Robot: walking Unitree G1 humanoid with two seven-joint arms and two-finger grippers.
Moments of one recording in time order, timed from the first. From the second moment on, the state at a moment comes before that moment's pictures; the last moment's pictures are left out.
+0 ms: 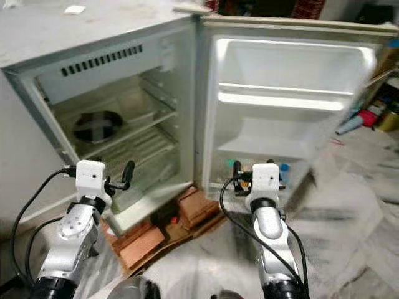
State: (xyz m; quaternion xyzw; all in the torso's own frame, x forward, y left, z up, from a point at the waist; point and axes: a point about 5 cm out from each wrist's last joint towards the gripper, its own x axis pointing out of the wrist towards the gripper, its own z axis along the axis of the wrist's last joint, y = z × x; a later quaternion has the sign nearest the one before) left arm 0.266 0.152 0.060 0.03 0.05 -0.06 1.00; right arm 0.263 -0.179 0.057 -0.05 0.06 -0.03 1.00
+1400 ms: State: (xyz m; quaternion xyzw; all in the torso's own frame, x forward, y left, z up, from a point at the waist) left arm 0.277 0.123 0.059 0.01 0.04 -0.07 1.00; right arm 0.275 -0.180 0.074 -0.06 0.03 0.02 1.00
